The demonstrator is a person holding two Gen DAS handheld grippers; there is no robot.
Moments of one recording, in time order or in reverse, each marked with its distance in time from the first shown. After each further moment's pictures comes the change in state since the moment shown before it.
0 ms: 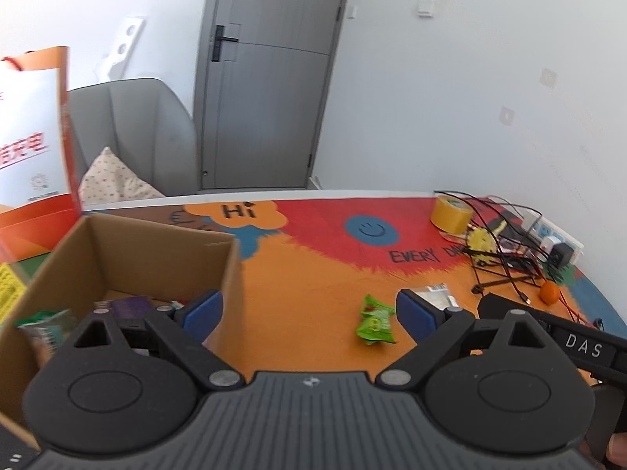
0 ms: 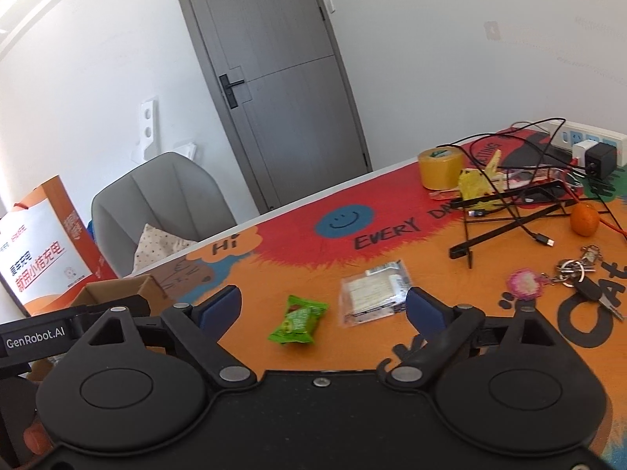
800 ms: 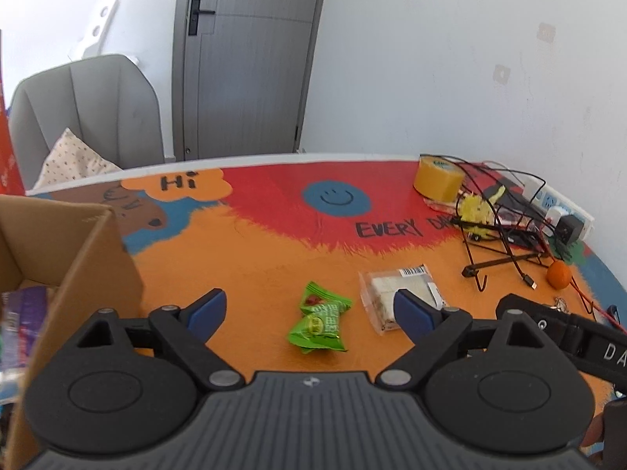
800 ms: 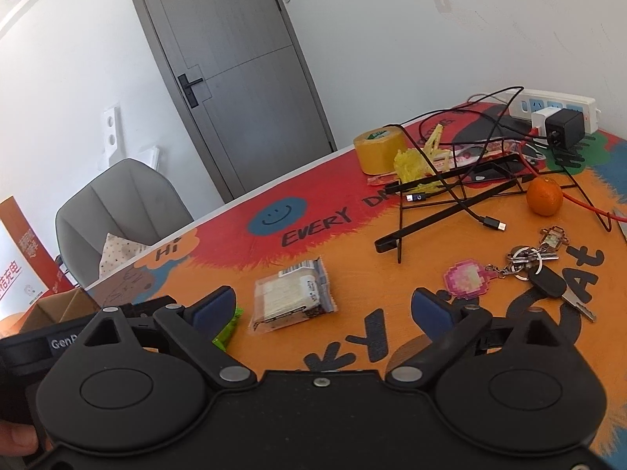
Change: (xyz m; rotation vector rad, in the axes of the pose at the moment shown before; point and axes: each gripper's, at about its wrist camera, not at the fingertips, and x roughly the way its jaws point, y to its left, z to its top) left arm 0.080 -0.061 -0.011 0.024 0.085 -0.004; right arm 0.027 -0.068 0.003 0.072 0.036 -0.052
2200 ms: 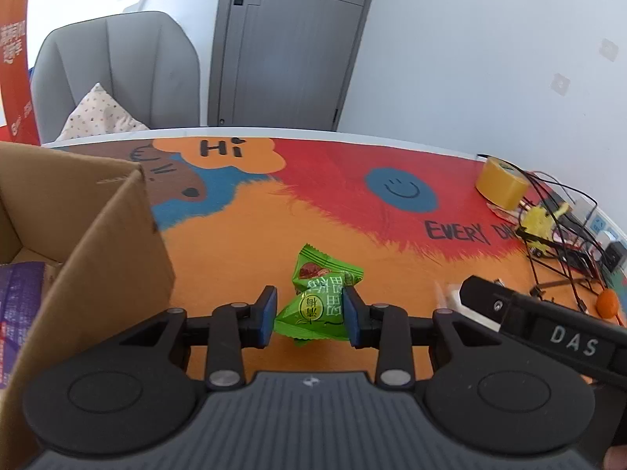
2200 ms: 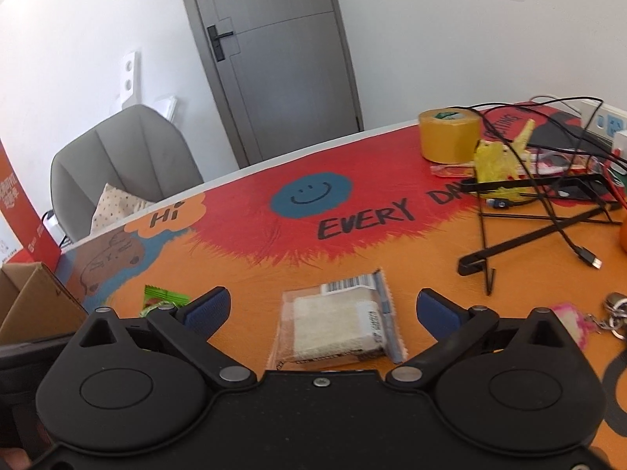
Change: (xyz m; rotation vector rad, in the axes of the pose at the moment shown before) left arm 0.047 0.047 0.001 -0.127 0.048 0.081; right arm 0.089 0.050 0.009 -0.164 0.099 0.021
